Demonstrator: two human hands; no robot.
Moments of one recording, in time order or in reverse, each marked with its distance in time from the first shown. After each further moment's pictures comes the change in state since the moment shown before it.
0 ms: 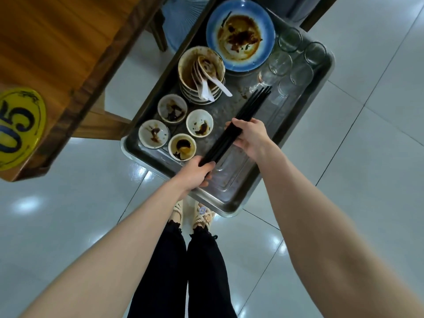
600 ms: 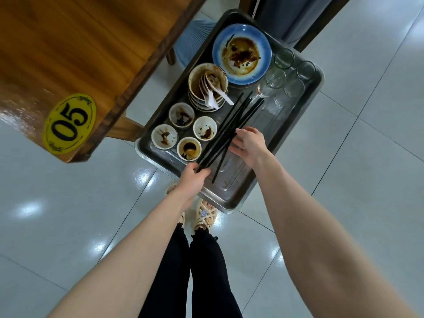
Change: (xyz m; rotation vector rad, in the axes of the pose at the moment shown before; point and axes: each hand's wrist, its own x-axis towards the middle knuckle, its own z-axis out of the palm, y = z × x) left_hand -0.040 -0.005 0.005 -0.122 0.202 -0.018; right_hand -0.039 -0.001 0.004 -0.005 0.052 0.029
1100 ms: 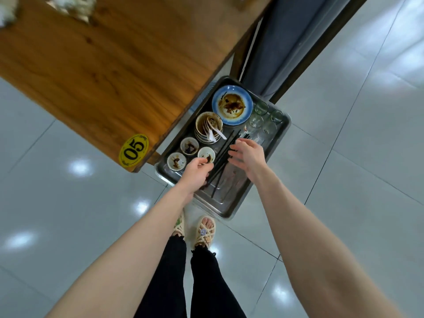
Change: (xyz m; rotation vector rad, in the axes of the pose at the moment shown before) left_hand -0.108 0.094 -0.025 -0.007 -0.033 0.209; right_hand -0.133 -0.066 0.005 -0.116 -0.010 -0.230
